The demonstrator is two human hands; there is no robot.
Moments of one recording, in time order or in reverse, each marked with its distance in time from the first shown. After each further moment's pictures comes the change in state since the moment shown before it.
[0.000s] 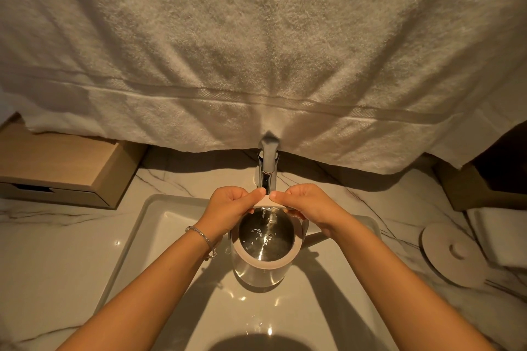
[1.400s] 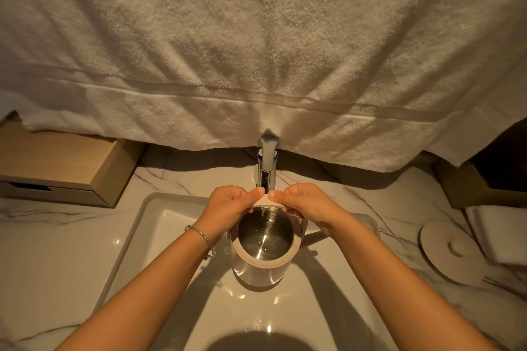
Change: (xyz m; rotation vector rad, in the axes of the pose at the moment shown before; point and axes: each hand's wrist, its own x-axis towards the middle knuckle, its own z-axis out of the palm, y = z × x) left_hand 0.002 -0.005 0.001 -0.017 0.007 -0.007; right_hand -0.002 -0.001 0.001 -0.008 0.007 0.017
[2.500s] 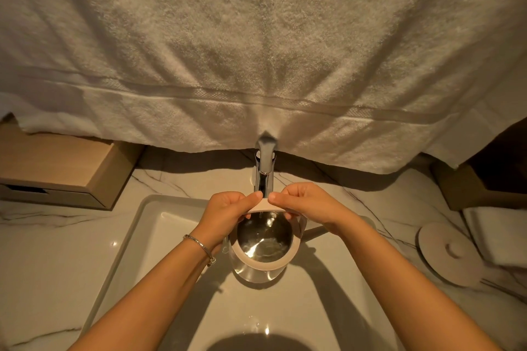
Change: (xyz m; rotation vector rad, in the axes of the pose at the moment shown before) left_hand -0.005 -0.006 0.003 -0.122 -0.010 -0.035; right_hand -0.005 -0.006 -0.010 -0.119 -0.076 -0.083
